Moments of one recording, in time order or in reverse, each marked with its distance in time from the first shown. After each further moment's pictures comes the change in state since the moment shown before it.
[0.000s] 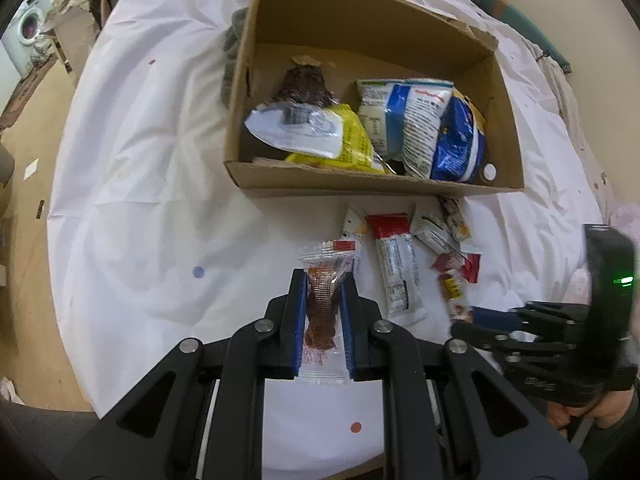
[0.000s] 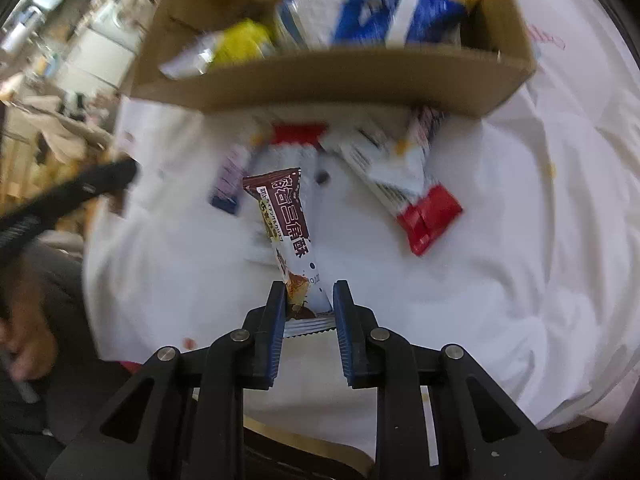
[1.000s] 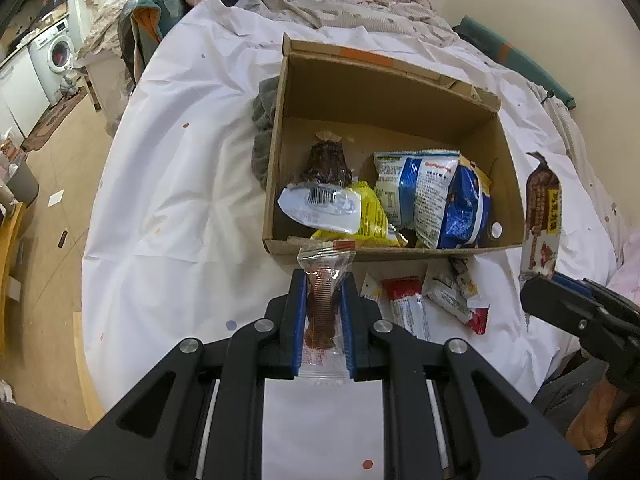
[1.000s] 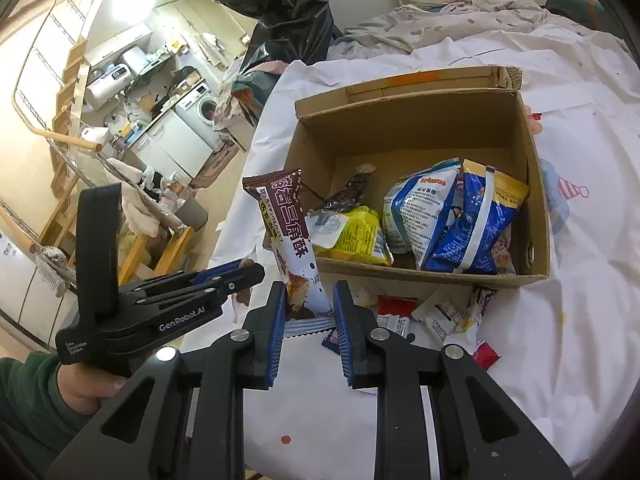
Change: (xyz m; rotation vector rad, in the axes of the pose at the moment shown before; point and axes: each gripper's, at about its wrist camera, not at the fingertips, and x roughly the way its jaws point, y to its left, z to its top) left arm -0.031 -0.002 0.009 -0.007 -0.222 0.068; right arm -0.082 0.037 0.024 -0.118 -0.457 0.192
